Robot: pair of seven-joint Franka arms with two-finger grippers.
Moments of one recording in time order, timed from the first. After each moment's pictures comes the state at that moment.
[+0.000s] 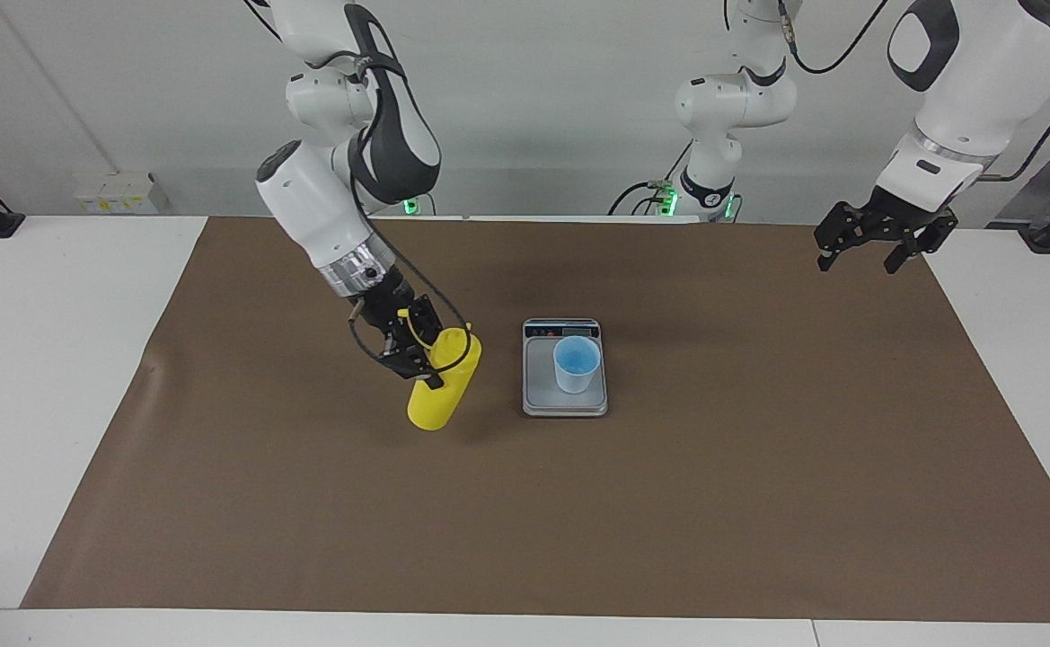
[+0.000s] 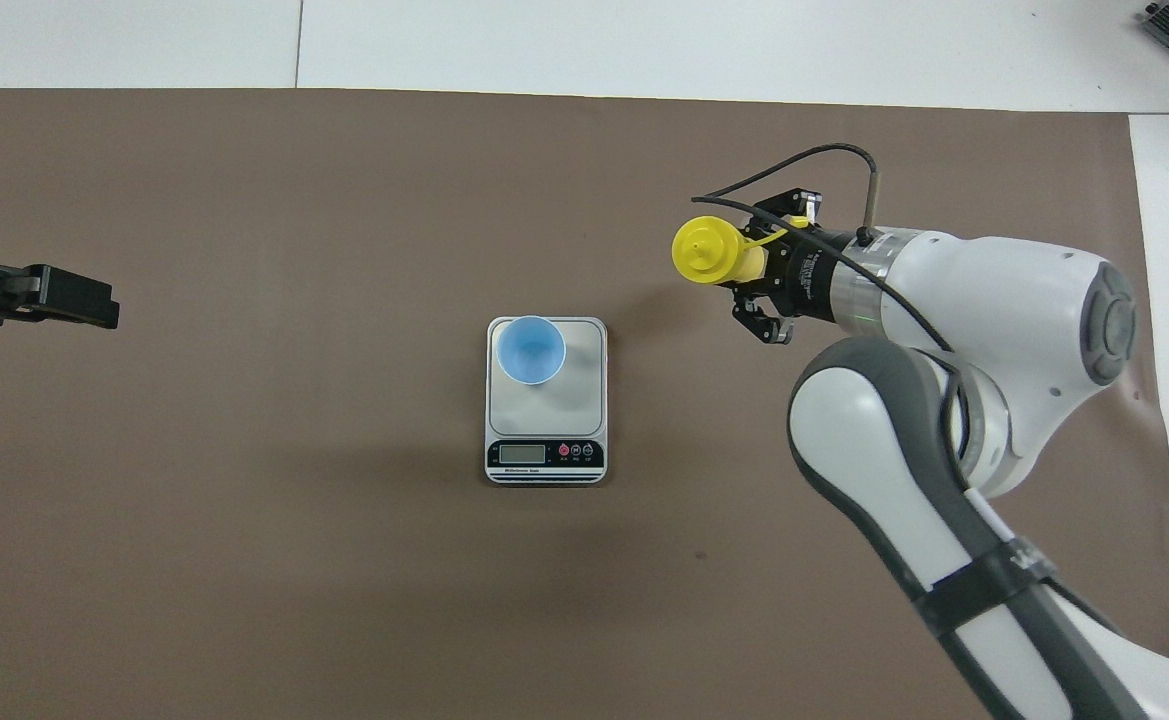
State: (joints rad) left arm 0.02 0.00 -0.09 -1.61 -0.02 1.63 0.03; right arm 0.25 0.14 0.07 -1.97 0.57 2.59 1.50
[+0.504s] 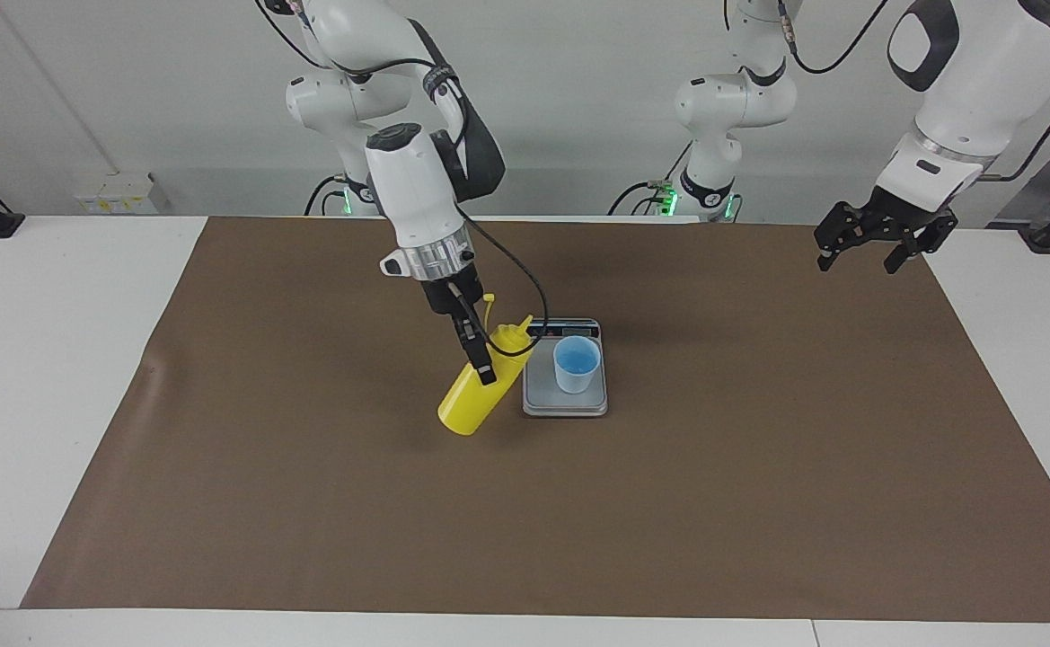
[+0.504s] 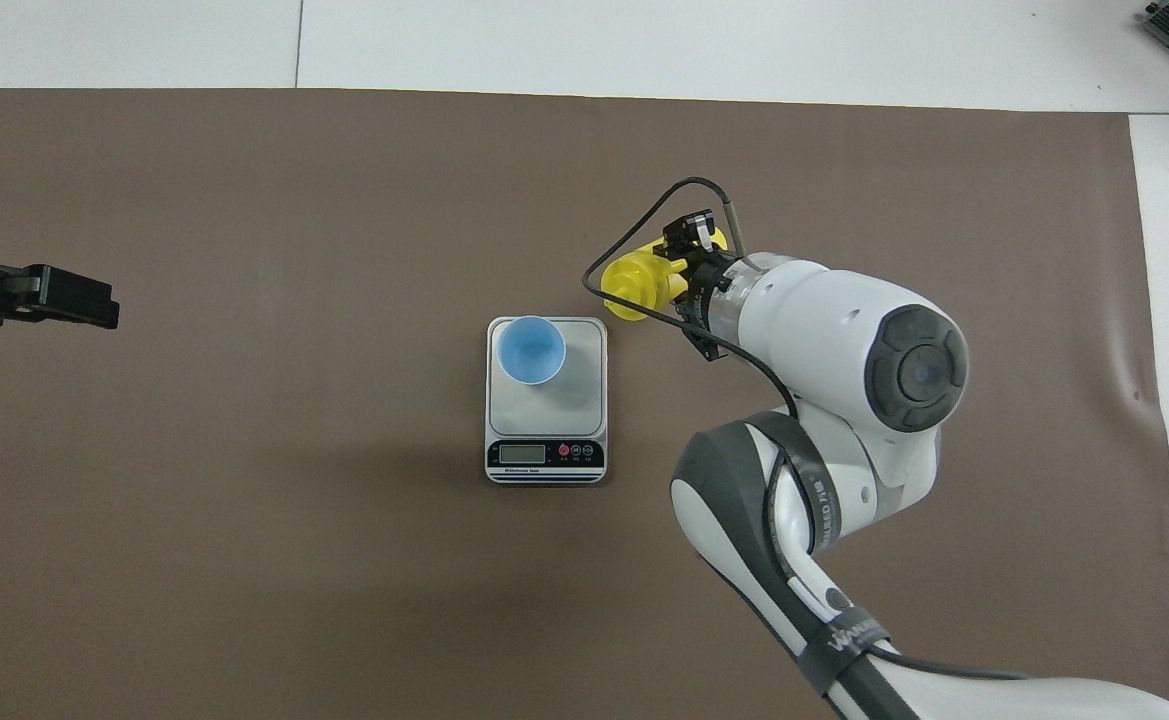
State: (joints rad) left arm 0.02 0.00 -0.09 -1.61 -0.02 1.63 0.03; right arm 0.36 0.18 0.07 -1.95 0.05 2.65 1.61
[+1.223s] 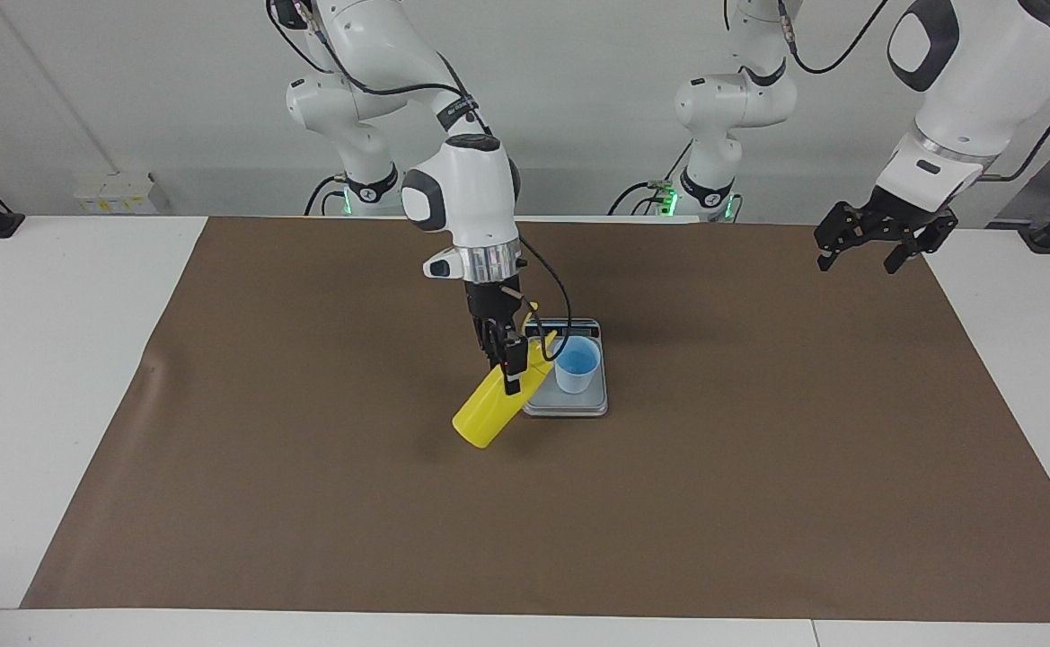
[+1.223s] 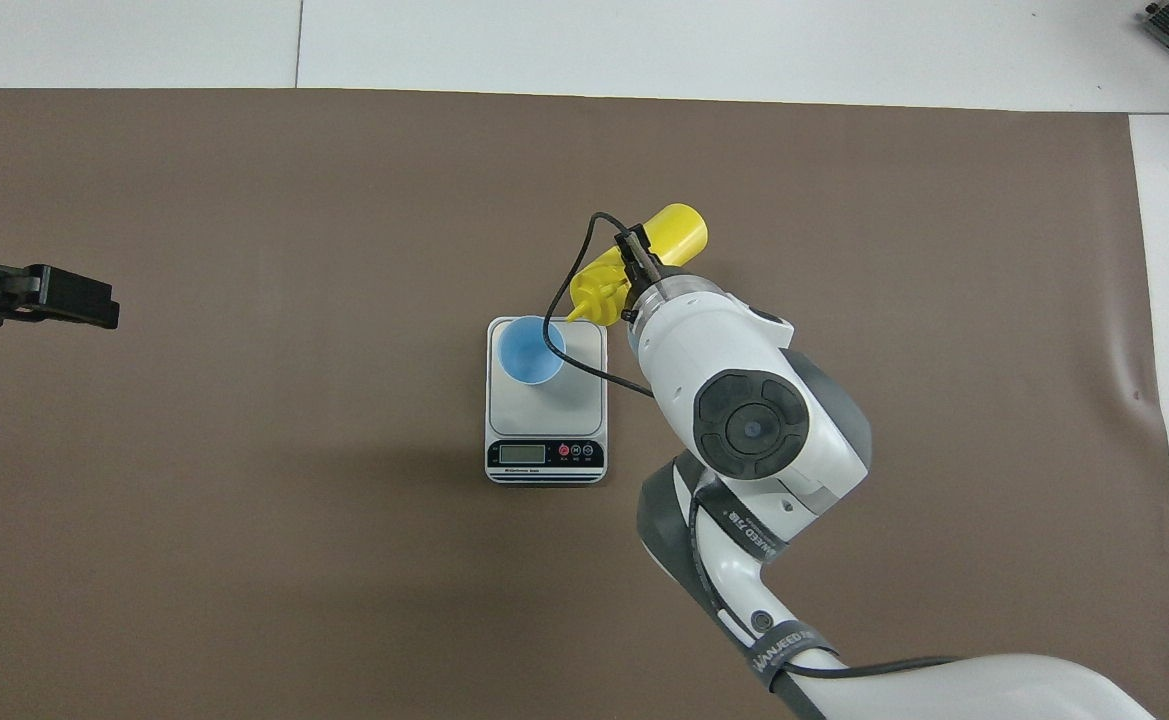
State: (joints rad) left arm 0.02 0.00 -0.09 -1.61 -0.02 1.63 0.03; right arm 0.42 0.25 0.07 -1.90 -0.44 2.67 1.89
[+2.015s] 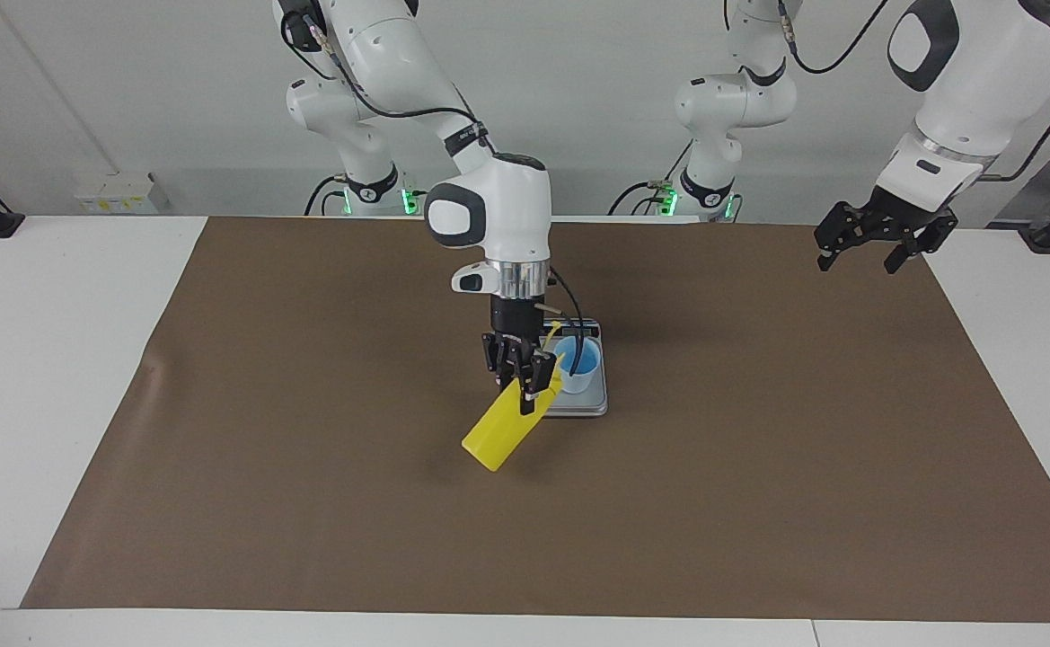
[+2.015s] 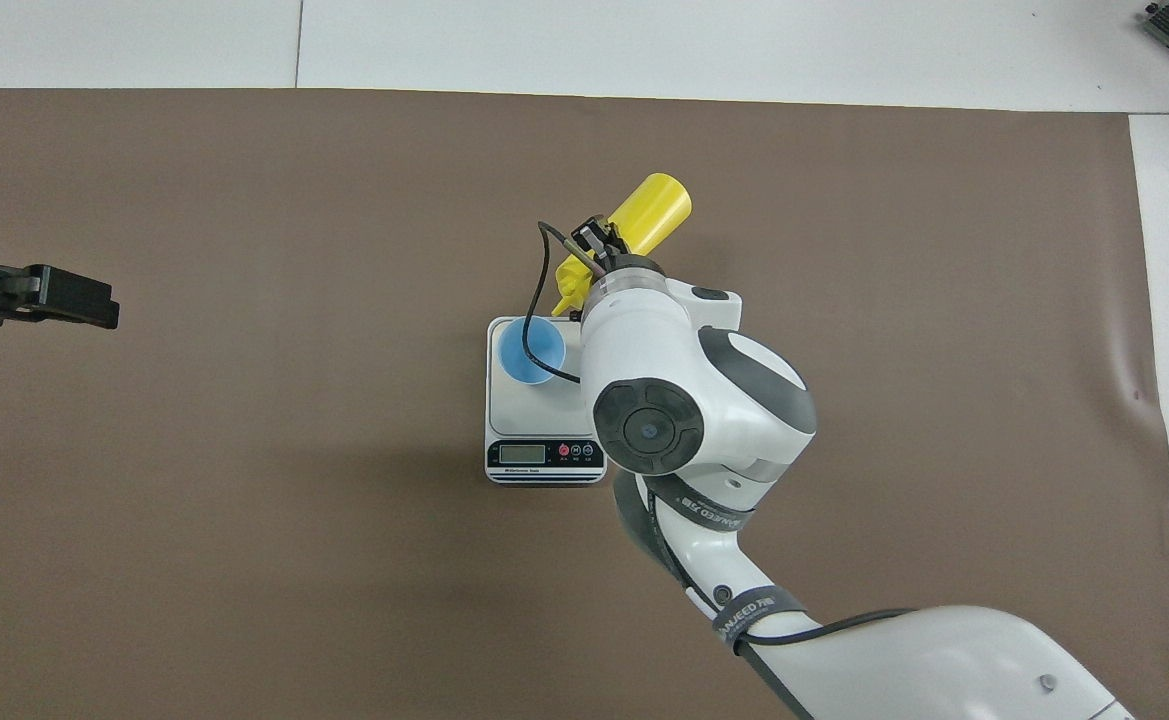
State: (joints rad) left arm 0.02 0.00 -0.09 -1.61 -0.02 1.63 0.03; right arm 0.46 0.38 0.07 -1.76 -0.76 2.59 1.96
